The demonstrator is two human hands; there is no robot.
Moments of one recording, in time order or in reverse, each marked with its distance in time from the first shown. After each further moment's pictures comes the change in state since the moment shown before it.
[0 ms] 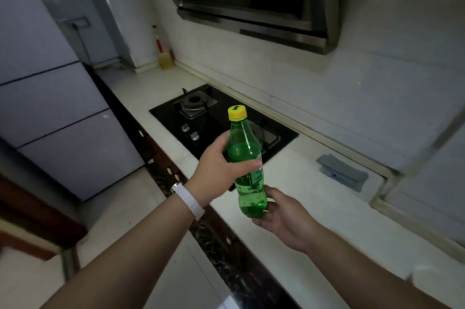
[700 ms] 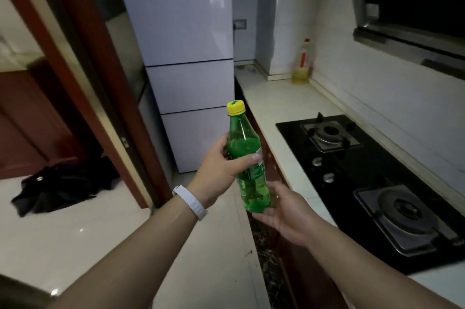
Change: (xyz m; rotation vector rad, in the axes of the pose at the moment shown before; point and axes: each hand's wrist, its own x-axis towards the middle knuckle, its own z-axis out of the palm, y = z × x) left_hand -0.023 -0.057 -0.359 -0.129 0.563 -0.046; right_hand 0.191 0.020 0.346 -0.225 -0.332 0.135
